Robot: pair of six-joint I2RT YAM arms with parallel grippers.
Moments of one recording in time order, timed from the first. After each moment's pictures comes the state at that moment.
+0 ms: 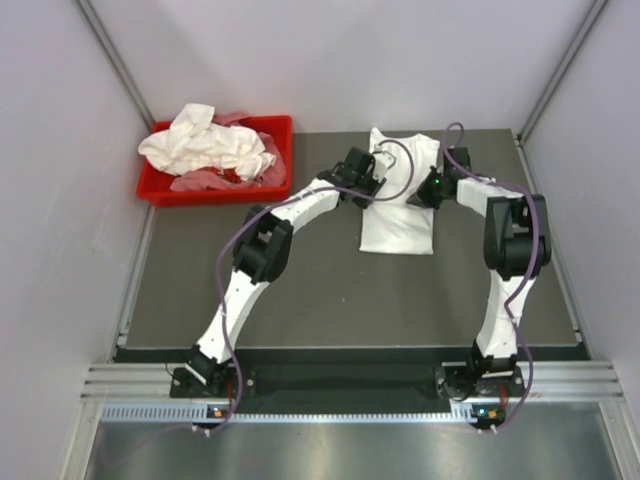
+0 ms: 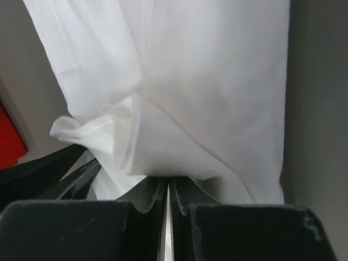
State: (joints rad) left arm -0.64 2.50 2.13 -0.38 0.10 0.13; right arm 0.07 2.07 1.41 -0.23 -0.30 0.70
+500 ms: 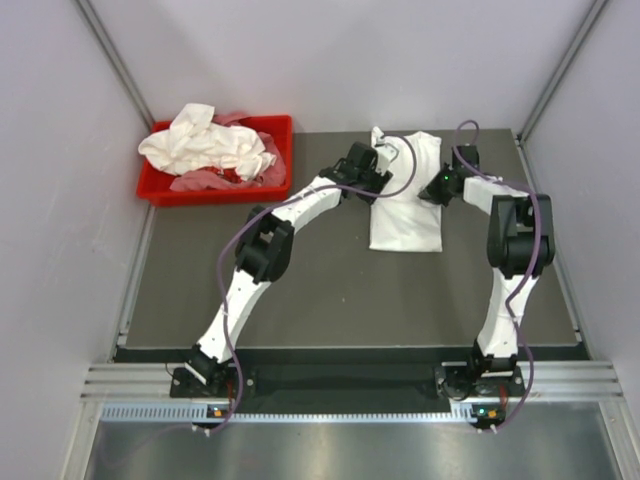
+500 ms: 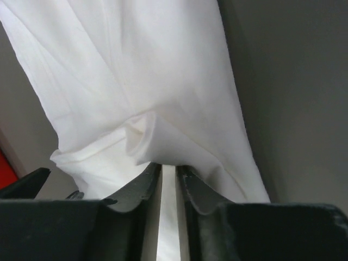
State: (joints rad) left arm -0.64 2.54 2.22 -0.35 0.04 0.13; right arm 0.03 2.09 1.43 -0.19 -0.19 0.76
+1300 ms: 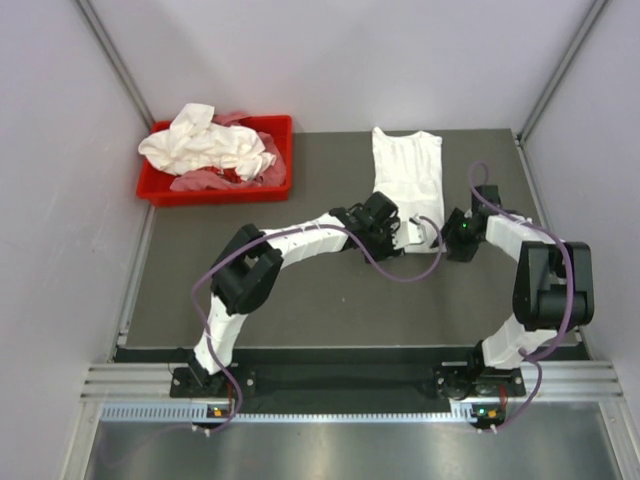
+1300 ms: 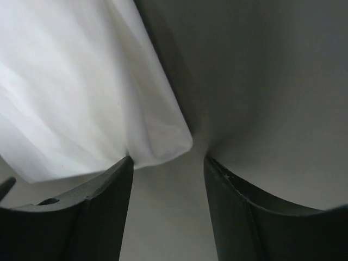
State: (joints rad) left arm -0.89 2.11 1.62 -0.41 0.18 0.60; right arm -0.03 1.63 0.95 -0.44 -0.18 0.54
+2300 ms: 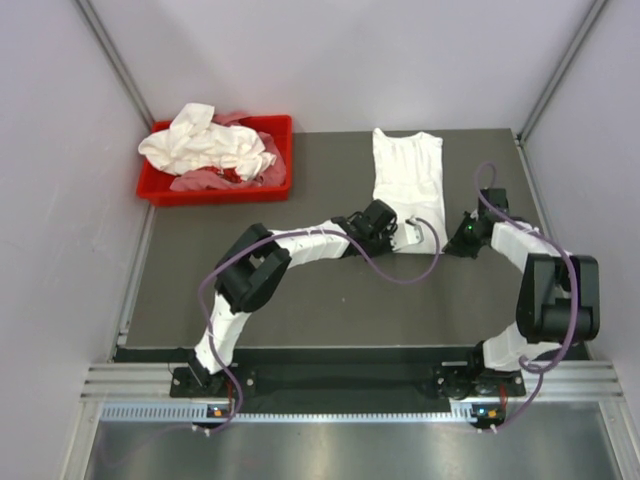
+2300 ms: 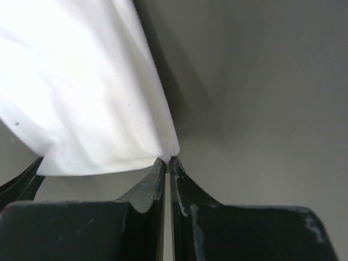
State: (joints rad) left arm -0.88 2.16 1.55 -0.25 0.03 0.56; right arm -0.06 1.57 0.87 -0.38 -0.17 0.53
